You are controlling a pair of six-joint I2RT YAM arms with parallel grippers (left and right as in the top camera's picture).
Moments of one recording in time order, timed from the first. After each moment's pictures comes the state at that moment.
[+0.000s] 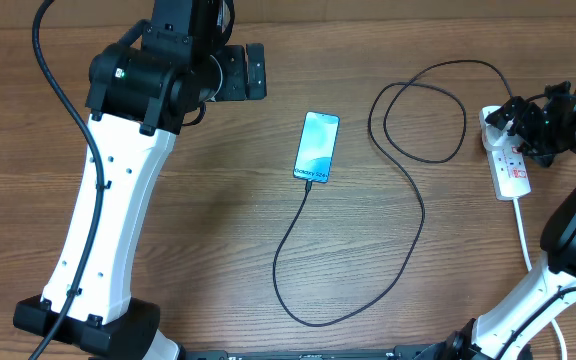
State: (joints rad) left arm -0.33 1.74 2.11 -1.26 -0.04 -0.33; right arm -0.49 2.13 1.60 -0.76 -0.40 0.15
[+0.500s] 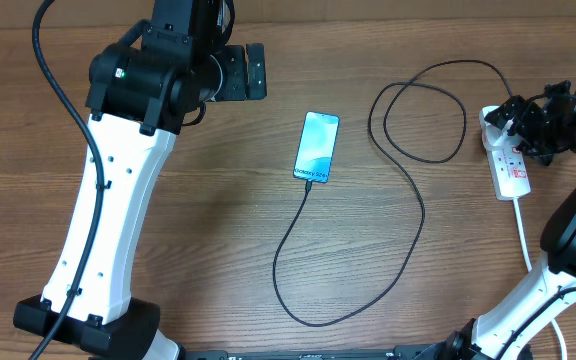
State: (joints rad) left arm -0.33 1.74 2.11 -1.26 -0.04 -0.33; right arm -0.49 2.13 1.60 -0.77 -0.42 0.14
